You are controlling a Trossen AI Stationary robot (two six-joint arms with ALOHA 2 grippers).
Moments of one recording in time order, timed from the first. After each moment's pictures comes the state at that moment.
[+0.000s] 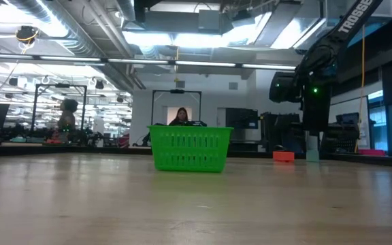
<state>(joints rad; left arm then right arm) 0.00 1.12 0.74 0.58 -0.19 -0.24 -0.60 1.59 0.70 -0.46 0.57 1.41</state>
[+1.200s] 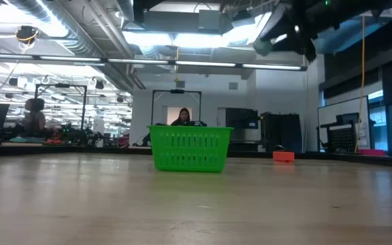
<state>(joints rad) 0.00 1.12 0.74 0.58 -0.23 -0.24 -0.17 0.91 0.70 -0.06 0.29 0.45</state>
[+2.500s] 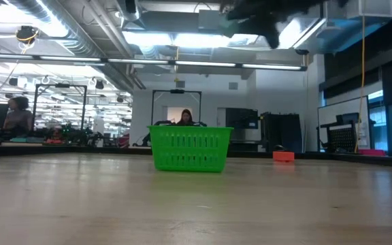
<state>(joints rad) 0.02 1.02 0.74 0.57 -0.25 -0.23 -0.03 1.23 0.93 -0.03 0.12 0.38</state>
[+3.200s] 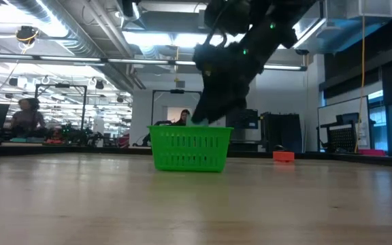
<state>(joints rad) 0.04 1.00 0.74 0.49 -0.25 -0.23 0.02 1.84 1.17 -0.23 0.08 0.34</state>
